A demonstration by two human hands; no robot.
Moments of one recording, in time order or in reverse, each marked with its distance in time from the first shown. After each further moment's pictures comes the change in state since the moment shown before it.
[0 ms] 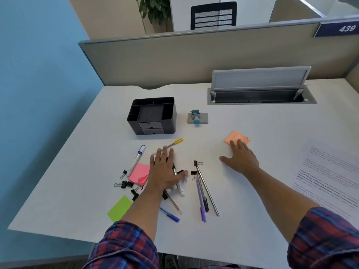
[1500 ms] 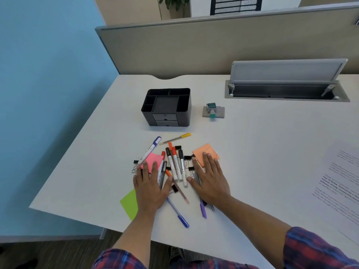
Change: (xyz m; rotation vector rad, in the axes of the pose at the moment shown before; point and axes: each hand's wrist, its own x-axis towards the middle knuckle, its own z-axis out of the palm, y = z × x) left_hand -0.095 -0.044 0.025 -0.142 0.240 -0.366; right_hand -0.070 -0.108 0.106 -0.032 0.147 -0.481
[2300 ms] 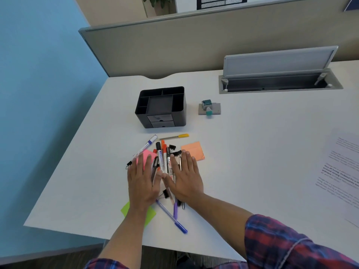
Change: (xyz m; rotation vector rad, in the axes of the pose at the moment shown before) left_hand 0.036 -0.023 -0.020 -0.056 0.096 0.231; right_hand 0.036 -0.086 0.019 0.145 0.027 0.088
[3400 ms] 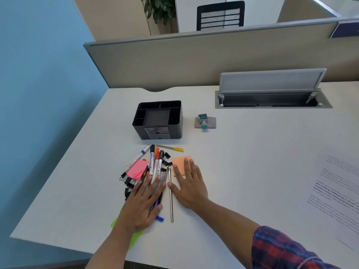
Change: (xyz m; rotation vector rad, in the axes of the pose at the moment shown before) left_hand -0.019 -0.019 0.002 0.229 -0.298 0.478; right_hand 0.010 0.040 -0.019 -0.090 -0.086 -0.030
